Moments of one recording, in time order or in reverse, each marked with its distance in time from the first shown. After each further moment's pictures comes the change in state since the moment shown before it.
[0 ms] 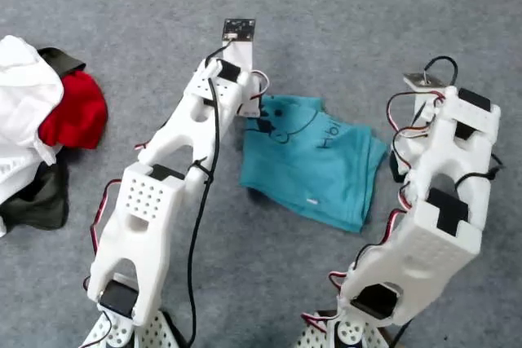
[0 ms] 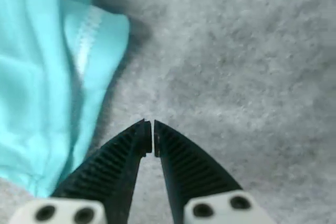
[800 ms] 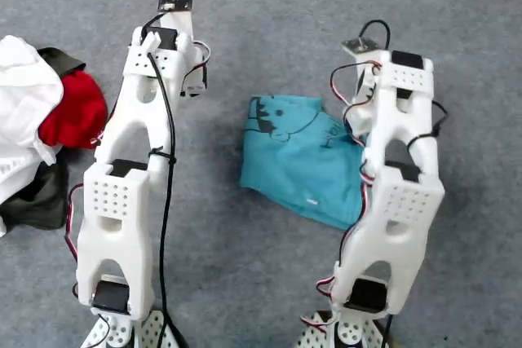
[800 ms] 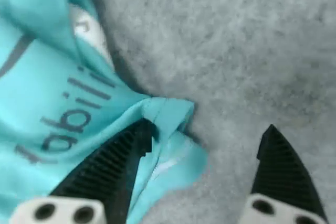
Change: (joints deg) left arm -12.8 -5.5 -7.6 17.0 -7.3; right arm -16.2 20.4 -27.6 4.0 -4.7
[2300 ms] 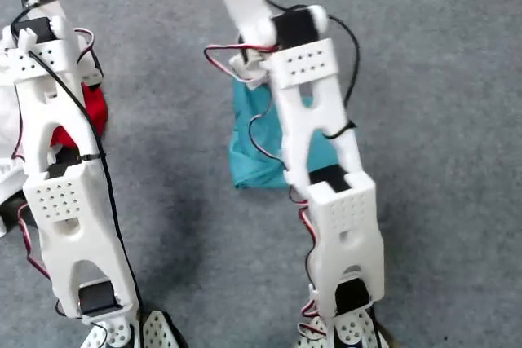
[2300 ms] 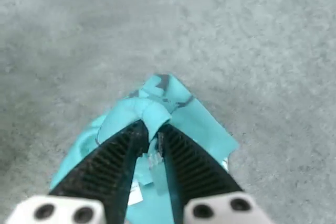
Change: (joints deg) left arm -24.3 -0.1 -12.2 12.6 -3.1; right arm -31.6 -4.7 -40.0 16.4 -7.8
